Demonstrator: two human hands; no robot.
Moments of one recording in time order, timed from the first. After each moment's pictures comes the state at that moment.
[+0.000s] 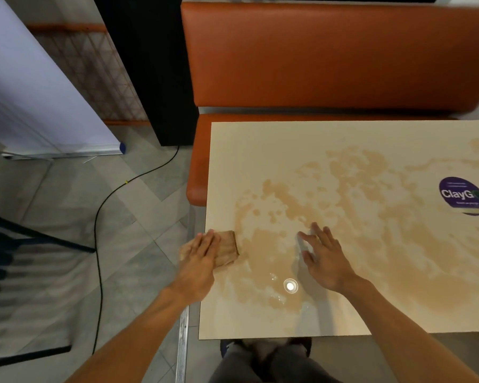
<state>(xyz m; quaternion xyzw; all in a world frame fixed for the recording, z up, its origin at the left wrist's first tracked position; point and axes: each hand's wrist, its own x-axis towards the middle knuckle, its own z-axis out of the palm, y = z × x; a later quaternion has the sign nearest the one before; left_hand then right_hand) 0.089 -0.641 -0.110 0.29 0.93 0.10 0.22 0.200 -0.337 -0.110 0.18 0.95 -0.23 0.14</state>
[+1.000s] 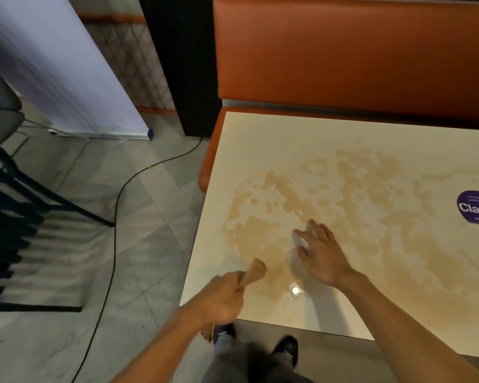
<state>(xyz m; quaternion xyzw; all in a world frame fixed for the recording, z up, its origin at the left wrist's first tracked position) 0.205 -0.580 -0.034 0.12 0.86 0.26 0.42 0.204 -0.320 -0.098 0.08 0.97 -0.20 0.14</state>
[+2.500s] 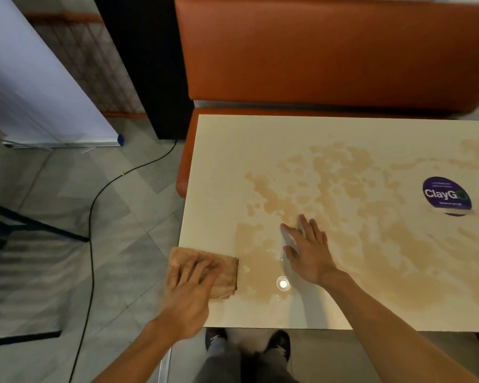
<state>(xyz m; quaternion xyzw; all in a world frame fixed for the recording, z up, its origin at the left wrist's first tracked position) 0.182 -0.621 -0.099 0.29 0.94 0.06 0.18 0.208 -0.314 -0.111 0.15 0.96 -0.20 0.15</state>
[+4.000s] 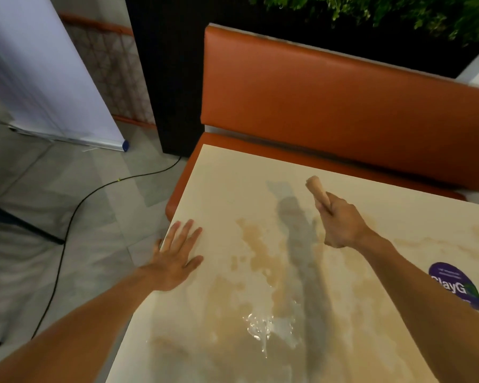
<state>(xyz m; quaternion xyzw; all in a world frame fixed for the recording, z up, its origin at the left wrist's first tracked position) 0.021 -0.562 -0.114 0.21 0.95 0.09 0.24 0.043 -0.200 0.013 0.18 0.94 -0.28 0.06</state>
